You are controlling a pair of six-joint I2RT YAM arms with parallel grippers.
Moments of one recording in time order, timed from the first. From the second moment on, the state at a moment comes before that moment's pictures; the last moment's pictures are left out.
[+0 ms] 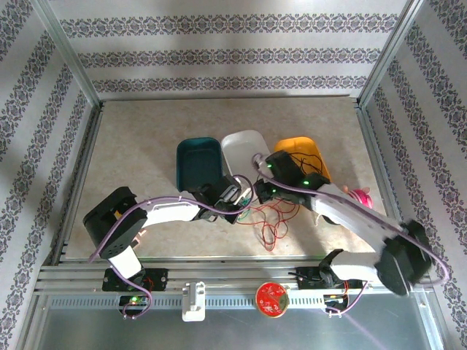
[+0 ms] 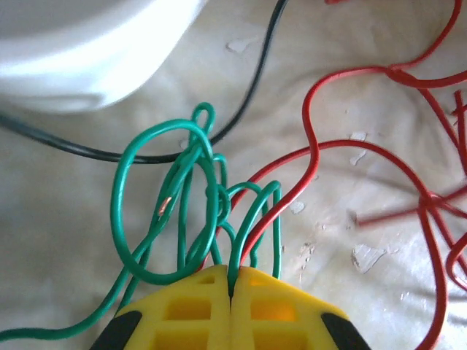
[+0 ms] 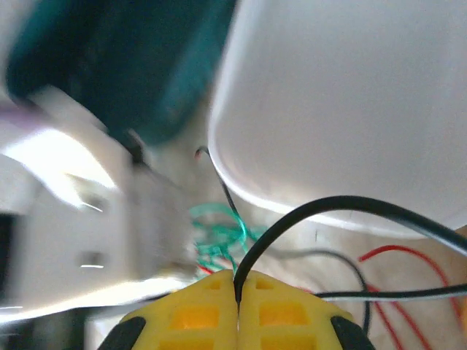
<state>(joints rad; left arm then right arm) -0.88 1.68 0.89 -0.17 0.10 -0.27 0.62 1.19 0.89 -0.52 -0.13 0.24</state>
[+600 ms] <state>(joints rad) -0.88 1.70 0.89 -0.17 0.10 -0.27 0.25 0.92 1.05 -0.39 -0.21 0.34</state>
